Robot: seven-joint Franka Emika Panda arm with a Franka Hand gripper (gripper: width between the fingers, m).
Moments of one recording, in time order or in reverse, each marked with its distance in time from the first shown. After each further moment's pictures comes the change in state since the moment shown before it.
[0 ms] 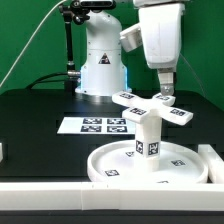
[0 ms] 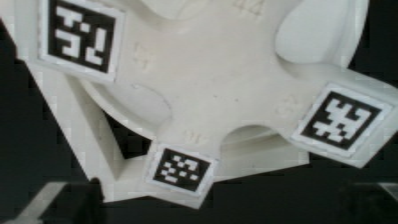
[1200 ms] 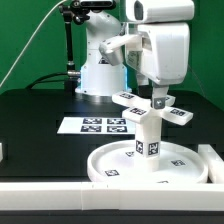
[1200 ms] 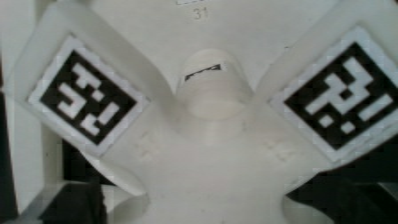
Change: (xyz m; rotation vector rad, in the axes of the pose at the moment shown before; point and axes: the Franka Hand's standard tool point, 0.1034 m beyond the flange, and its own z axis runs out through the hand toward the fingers) arm -0.033 -0.004 0.025 0.039 -0.063 -0.361
